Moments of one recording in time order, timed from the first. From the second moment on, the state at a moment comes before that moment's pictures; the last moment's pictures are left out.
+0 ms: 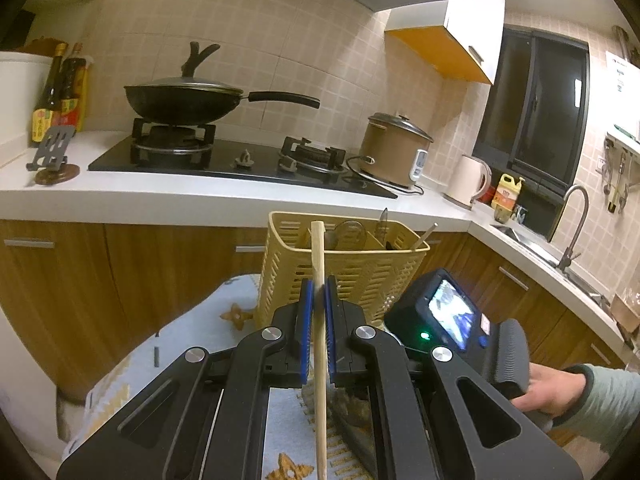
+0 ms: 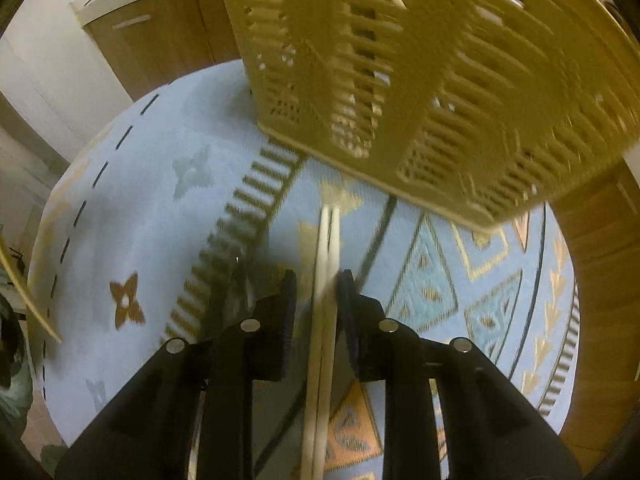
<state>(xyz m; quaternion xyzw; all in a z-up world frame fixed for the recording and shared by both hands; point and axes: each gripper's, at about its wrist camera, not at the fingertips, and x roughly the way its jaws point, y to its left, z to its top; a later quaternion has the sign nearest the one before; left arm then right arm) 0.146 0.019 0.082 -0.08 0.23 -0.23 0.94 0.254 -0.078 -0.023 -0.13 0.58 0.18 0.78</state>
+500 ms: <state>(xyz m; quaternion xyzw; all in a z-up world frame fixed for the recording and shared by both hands) 0.132 0.026 0.130 -0.11 0.15 -0.23 0.95 0.195 -0.135 0.062 -0.04 0.43 0.24 0.87</state>
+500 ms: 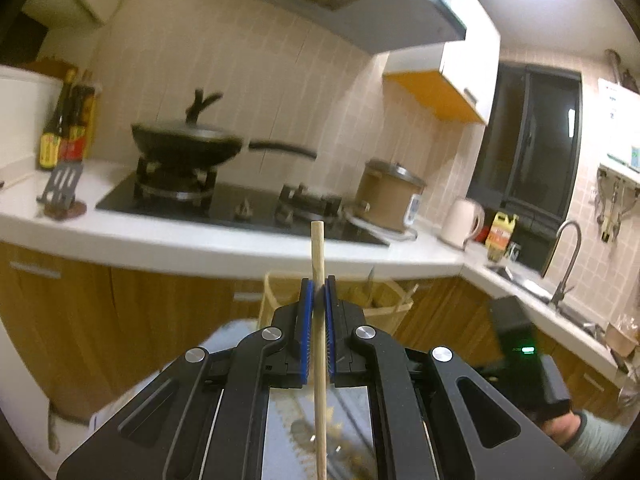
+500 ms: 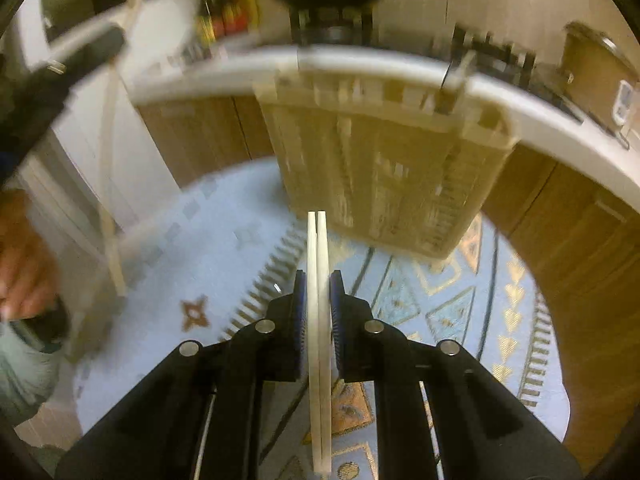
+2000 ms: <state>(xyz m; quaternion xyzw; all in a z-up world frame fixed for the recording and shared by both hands) 0.247 -0.007 0.187 -0.10 0.02 -0.18 0.98 0.276 -0.176 0.215 0.00 0.21 0.19 0.96</state>
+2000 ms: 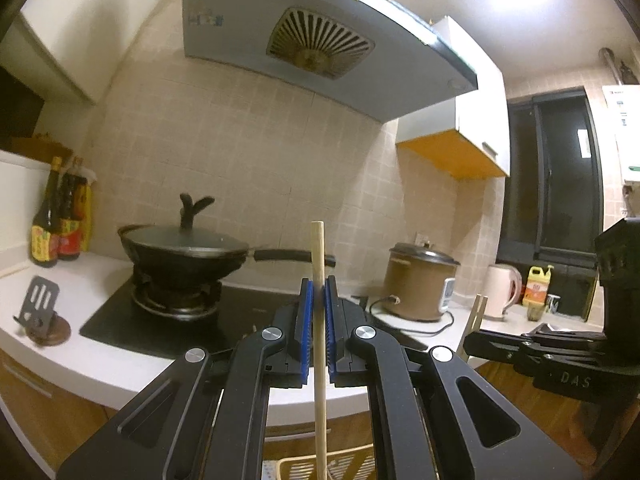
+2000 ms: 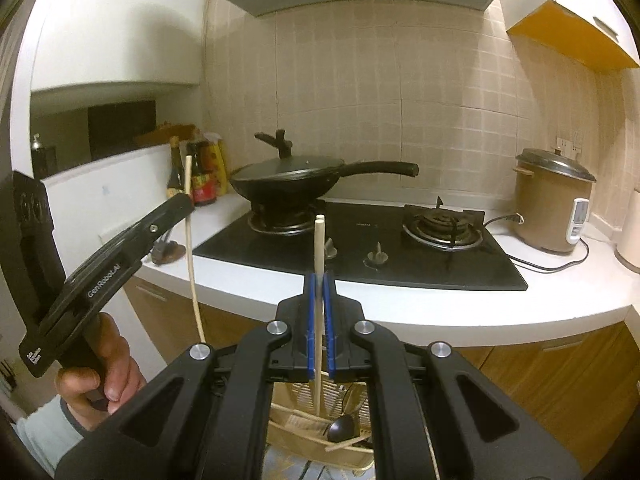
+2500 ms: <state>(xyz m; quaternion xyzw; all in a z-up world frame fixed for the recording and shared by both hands) 0.269 0.002 0.139 -0.10 0.07 -0.20 0.97 0.278 -0.145 0.165 -0.06 0.25 0.19 0.95</state>
